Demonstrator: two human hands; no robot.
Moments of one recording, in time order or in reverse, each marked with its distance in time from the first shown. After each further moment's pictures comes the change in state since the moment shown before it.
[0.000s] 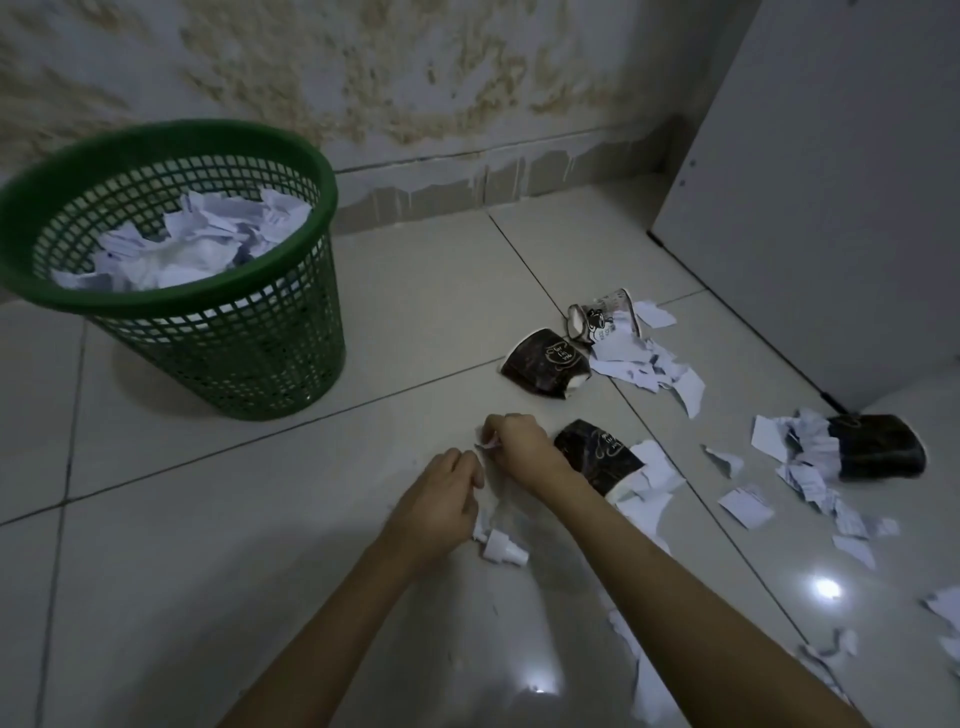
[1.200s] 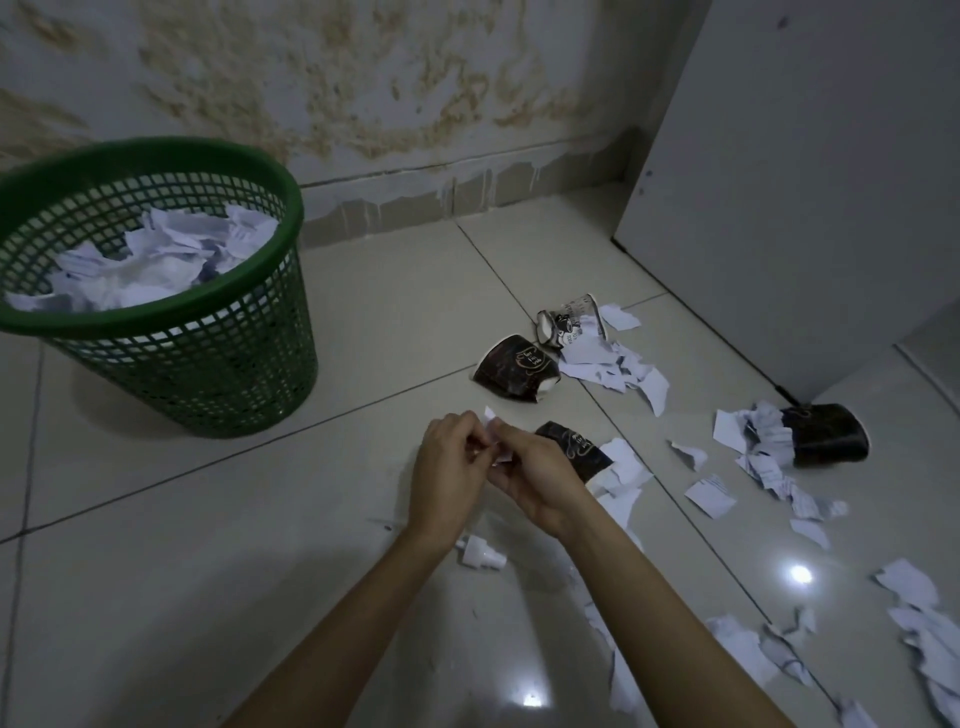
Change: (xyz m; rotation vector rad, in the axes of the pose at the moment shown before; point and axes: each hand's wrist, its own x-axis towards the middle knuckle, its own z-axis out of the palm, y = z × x) left_hand 0.020 0.051 -0.006 -0.424 0.476 -0.023; right_hand -0.059 -0.010 -0.028 1.670 0.032 0.272
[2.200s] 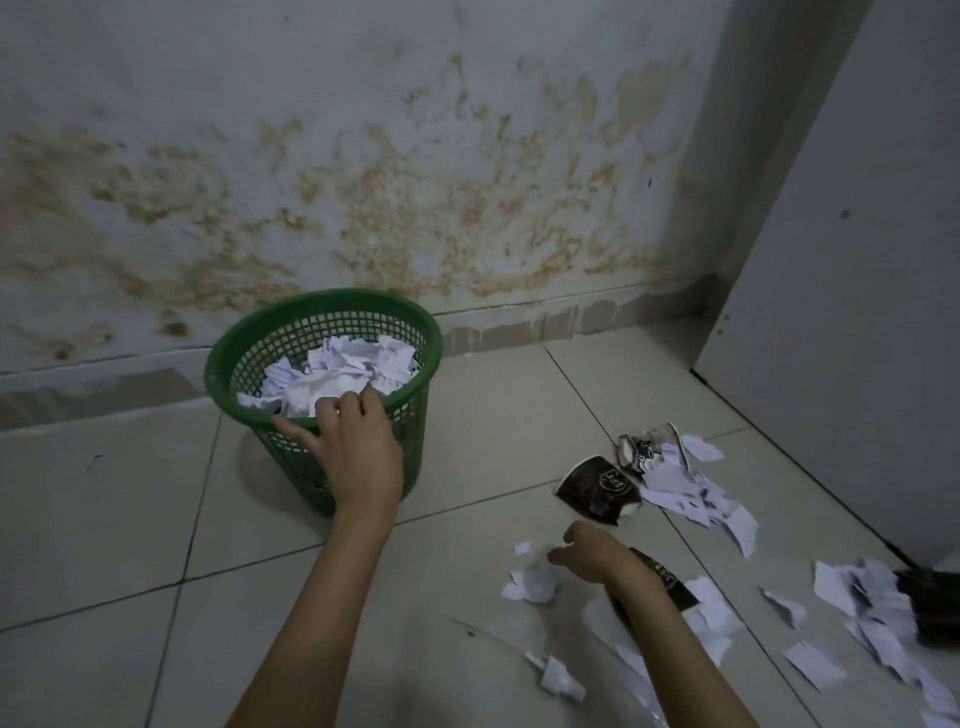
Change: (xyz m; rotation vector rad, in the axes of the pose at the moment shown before) left_hand 0.055 0.022 -0.175 0.861 0.443 -0.291; right_hand 0.038 -0.028 0.026 -1.554 0.034 0.125
